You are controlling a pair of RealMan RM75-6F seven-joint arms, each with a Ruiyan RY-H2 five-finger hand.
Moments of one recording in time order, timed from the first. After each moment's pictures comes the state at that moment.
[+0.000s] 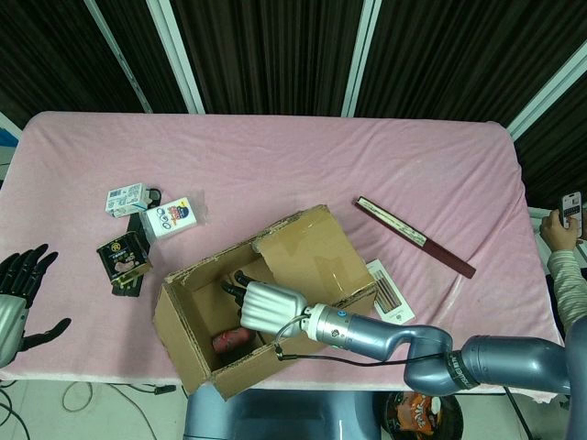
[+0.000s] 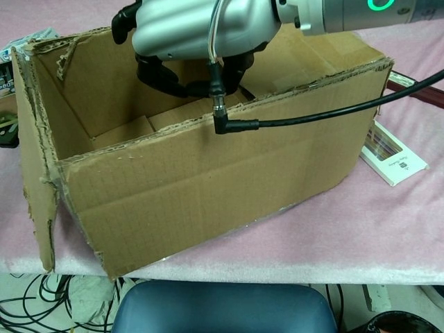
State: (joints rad) left arm -0.08 -1.01 -0.02 -1.73 1.63 1.54 -0.01; right arm 1.13 -1.31 0.20 -1.80 -1.56 0.63 -0.64
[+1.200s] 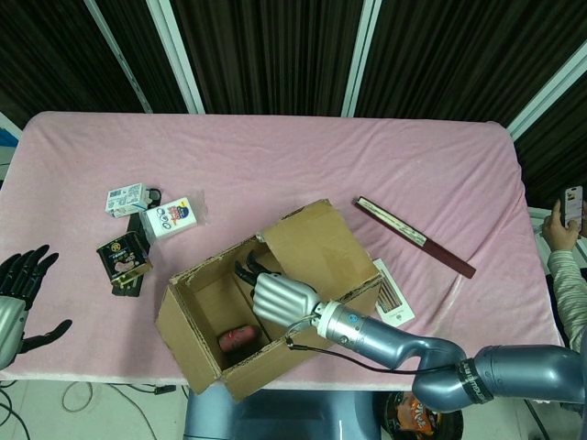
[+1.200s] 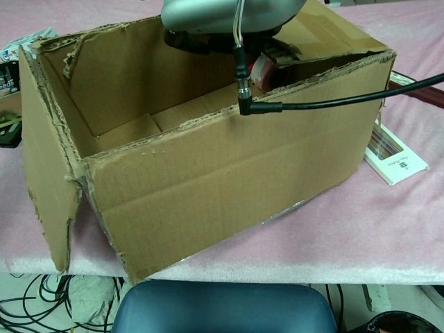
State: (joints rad) left arm -0.08 -0.99 -0.01 -1.74 1.65 1.55 -0.03; right arm 1.15 -1.23 0.14 -1.93 -1.29 0.77 -1.20
